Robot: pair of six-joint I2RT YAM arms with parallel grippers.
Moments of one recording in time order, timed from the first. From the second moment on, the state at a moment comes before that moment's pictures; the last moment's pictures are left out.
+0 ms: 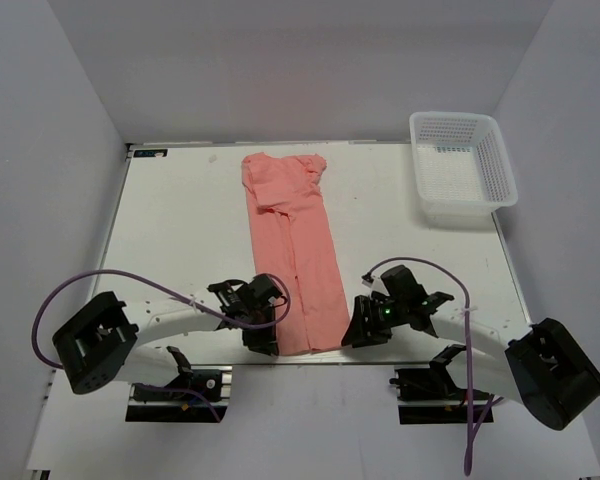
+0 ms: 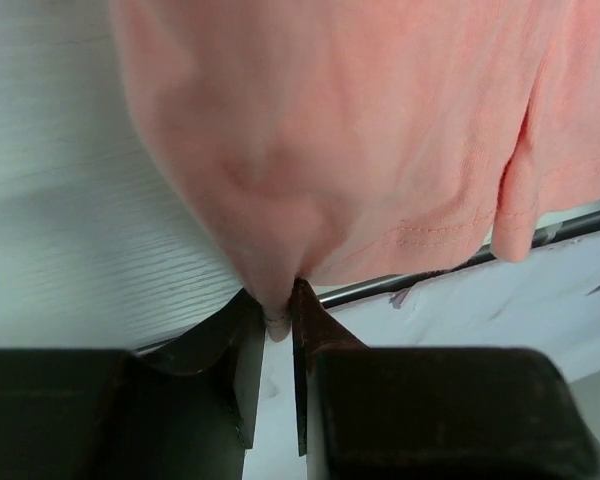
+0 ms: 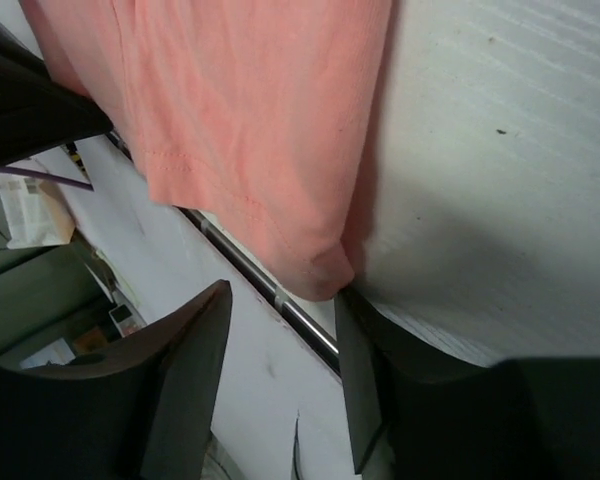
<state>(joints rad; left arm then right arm) -0.96 1.31 0.58 -0.52 0.19 -1.00 0.63 1.12 0.30 -0.19 -0.63 0.67</state>
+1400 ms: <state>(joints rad) -0.63 1.73 1.42 -0.76 -0.38 -0.86 0.57 1.83 1.43 -0.41 -0.13 0.44</state>
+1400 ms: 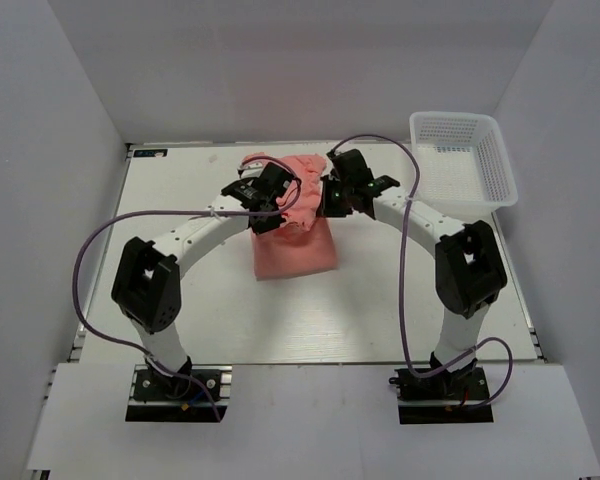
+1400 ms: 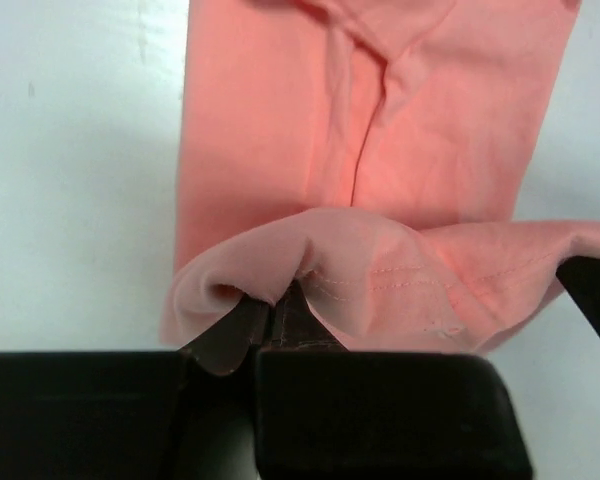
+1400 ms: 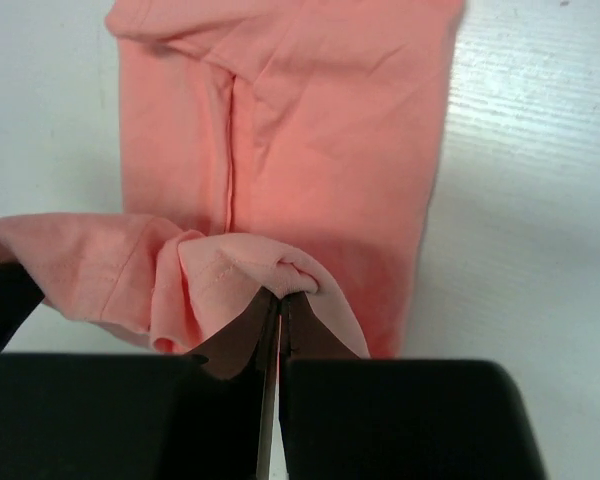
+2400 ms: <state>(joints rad) -0.47 1.93 1.53 -0.66 -0.32 -0.80 0.45 2.10 1.67 -0.40 -0.24 0.41</state>
